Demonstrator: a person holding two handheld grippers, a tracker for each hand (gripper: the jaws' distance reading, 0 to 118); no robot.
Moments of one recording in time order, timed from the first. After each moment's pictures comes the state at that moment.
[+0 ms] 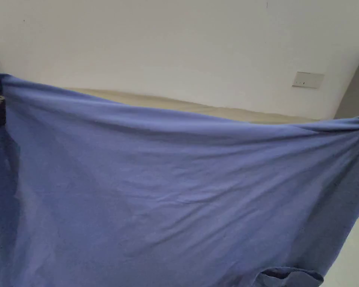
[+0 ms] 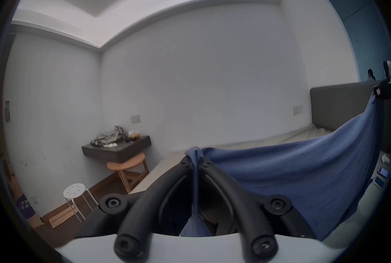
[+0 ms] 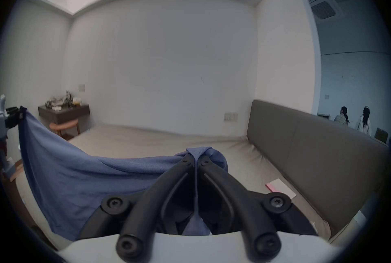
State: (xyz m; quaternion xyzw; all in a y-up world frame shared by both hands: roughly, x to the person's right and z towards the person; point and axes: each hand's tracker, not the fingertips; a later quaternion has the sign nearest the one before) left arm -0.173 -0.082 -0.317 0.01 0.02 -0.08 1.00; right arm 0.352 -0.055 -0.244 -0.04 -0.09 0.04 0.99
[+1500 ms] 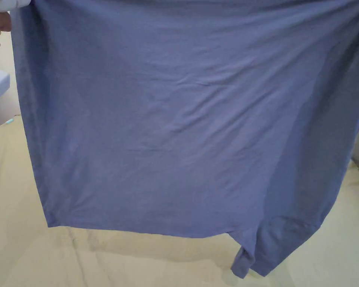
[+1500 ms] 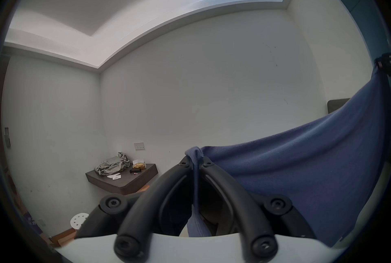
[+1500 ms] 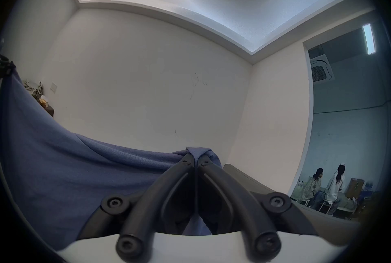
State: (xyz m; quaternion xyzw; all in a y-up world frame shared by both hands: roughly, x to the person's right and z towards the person) left arm -0.149 0.080 -0.514 0.04 0.04 -0.11 0.99; right arm 0.361 0.108 -0.439 0.07 -0.18 0.20 0.96
